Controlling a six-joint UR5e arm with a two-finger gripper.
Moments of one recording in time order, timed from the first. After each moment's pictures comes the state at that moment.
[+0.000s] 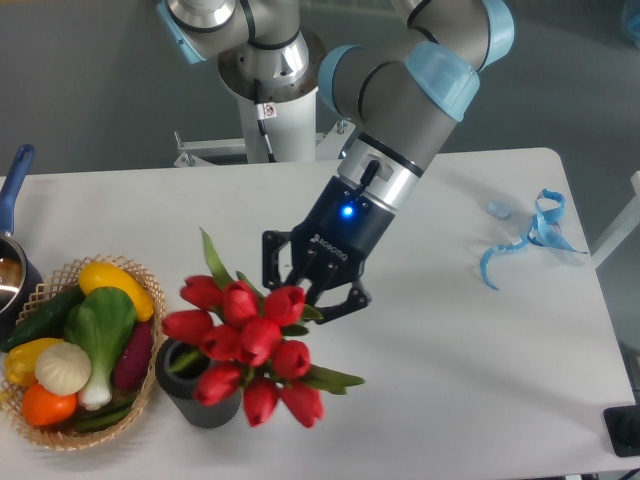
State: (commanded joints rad) arm 2.54 -1.90 -1.54 -0.75 0.43 0.82
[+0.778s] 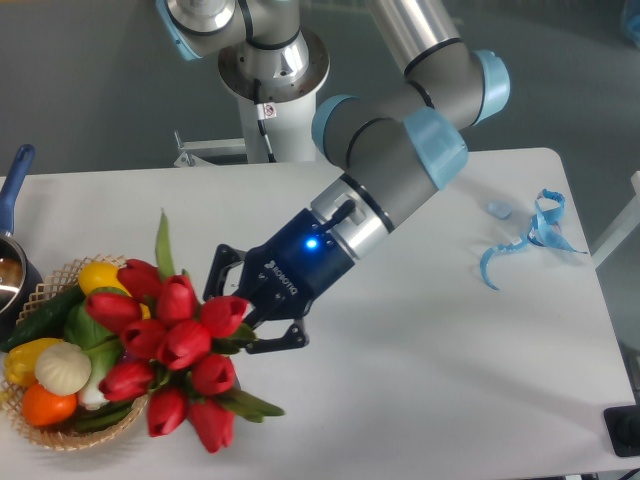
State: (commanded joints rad) arm 2.44 -1.99 -1.47 -0.73 0.35 0.82
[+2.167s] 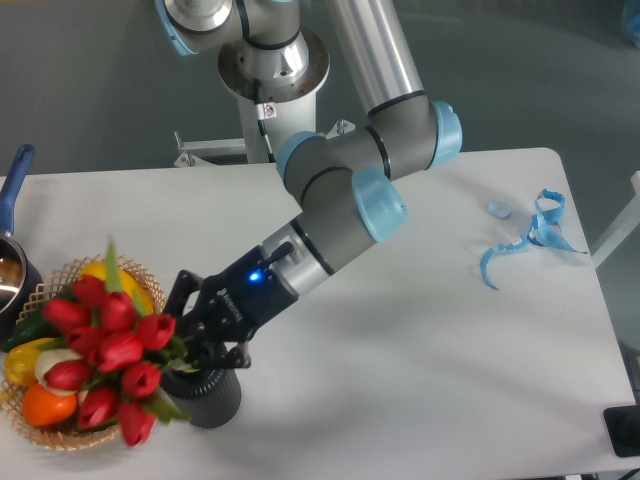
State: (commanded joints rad) arm 2.46 -1.98 -1.73 -0.68 0.35 1.19
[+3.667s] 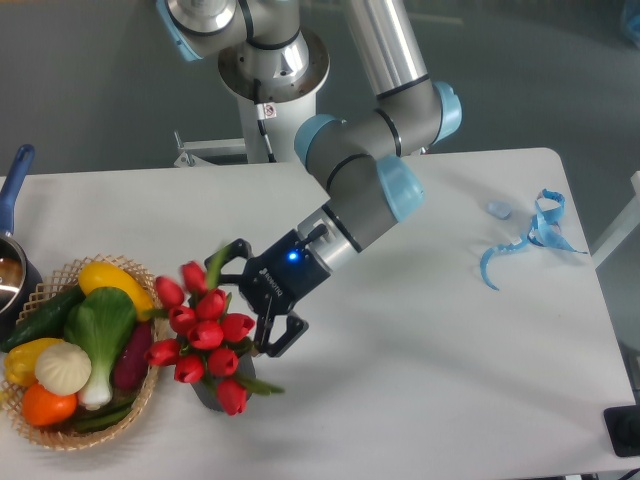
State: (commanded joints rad) arm 2.55 -1.93 -1.87 -0.68 0.36 1.21
